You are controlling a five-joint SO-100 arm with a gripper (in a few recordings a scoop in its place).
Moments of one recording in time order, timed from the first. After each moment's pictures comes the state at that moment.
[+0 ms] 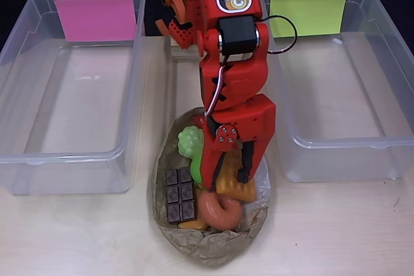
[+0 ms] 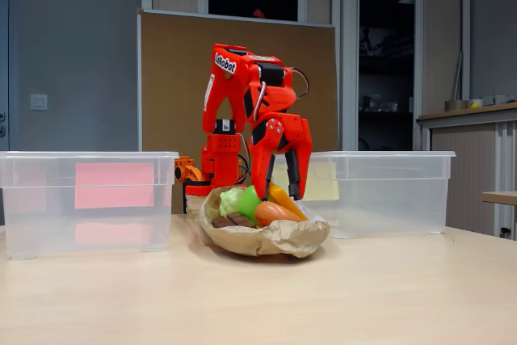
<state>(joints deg) -12.6 74.6 95.2 47.6 77.6</state>
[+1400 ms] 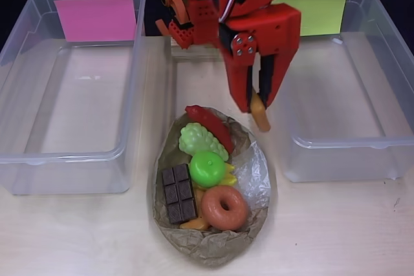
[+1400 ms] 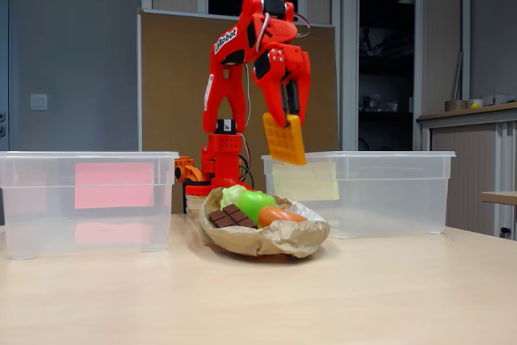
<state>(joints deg) -18.0 89.3 72.2 89.7 83.6</state>
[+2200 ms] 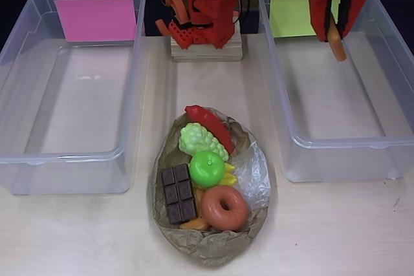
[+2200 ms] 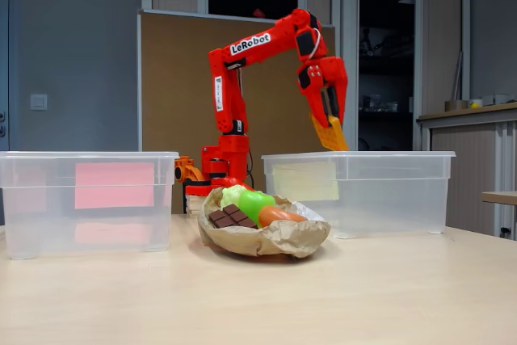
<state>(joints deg) -53.3 101.2 86.0 91.7 135.4</state>
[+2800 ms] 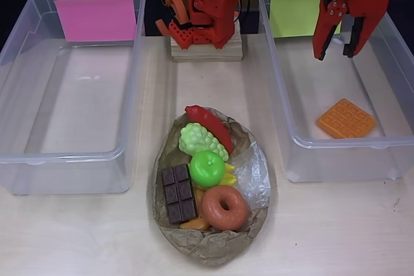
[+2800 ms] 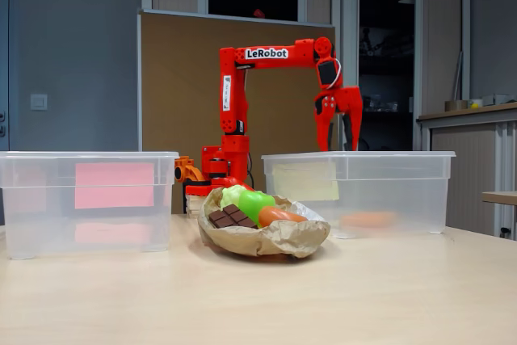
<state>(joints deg) -60.3 94.7 92.9 79.6 146.2</state>
